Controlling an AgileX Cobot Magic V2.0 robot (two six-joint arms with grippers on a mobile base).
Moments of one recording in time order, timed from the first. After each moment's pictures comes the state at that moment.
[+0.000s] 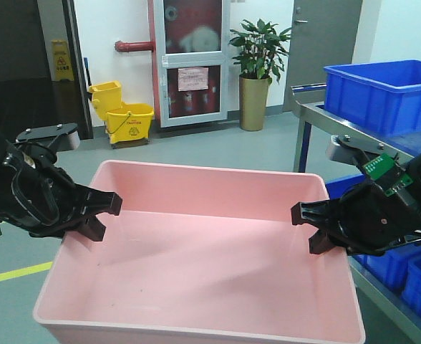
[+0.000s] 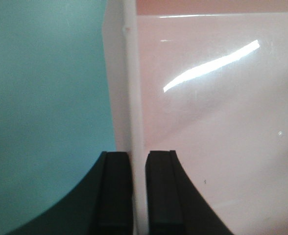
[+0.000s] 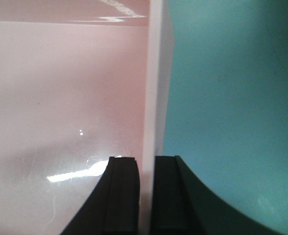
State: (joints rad) left arm -0.30 1.60 -1.61 -0.21 1.10 -0.08; right arm 0.20 1.52 -1.44 0.18 0.99 0.16
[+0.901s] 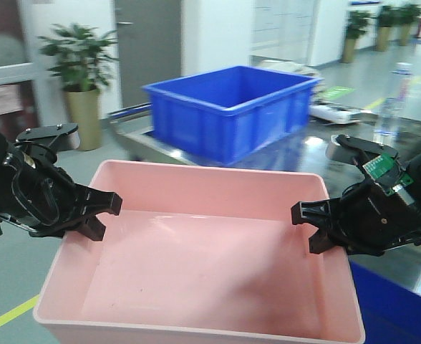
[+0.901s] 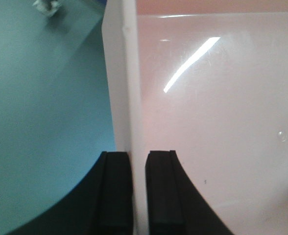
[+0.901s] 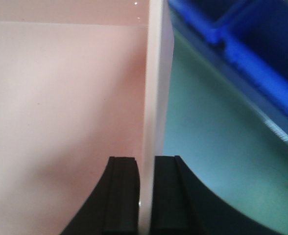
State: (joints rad) left arm -0.30 1.60 -1.61 -0.21 1.10 -0.08; right arm 0.20 1.52 -1.44 0.18 0.98 0.16
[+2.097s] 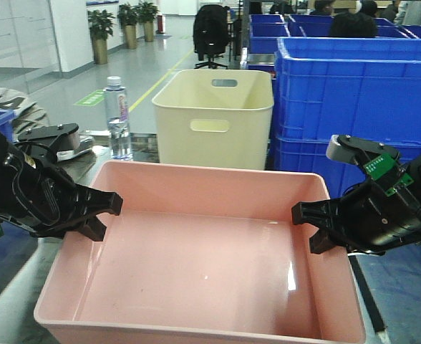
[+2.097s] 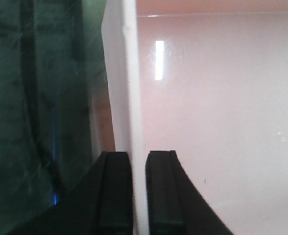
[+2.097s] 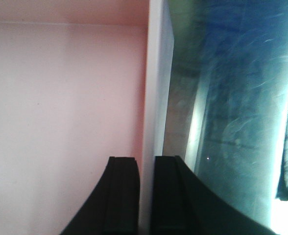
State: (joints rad) left arm -0.30 1.60 -1.61 -0.21 1.10 -0.08; right arm 0.20 1.52 -1.44 0.18 0.99 0.16
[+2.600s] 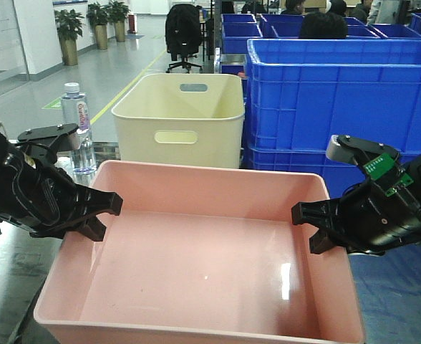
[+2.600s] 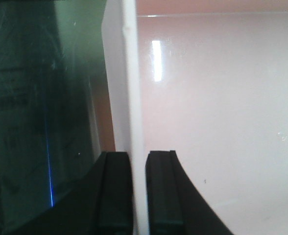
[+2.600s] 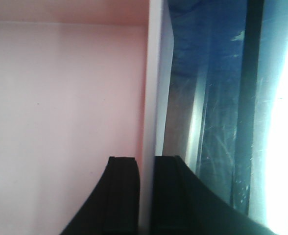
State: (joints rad) left arm -0.30 1.60 -1.61 -0.21 1.10 -0.08; right arm 0.20 1.52 -1.44 0.18 0.99 0.16
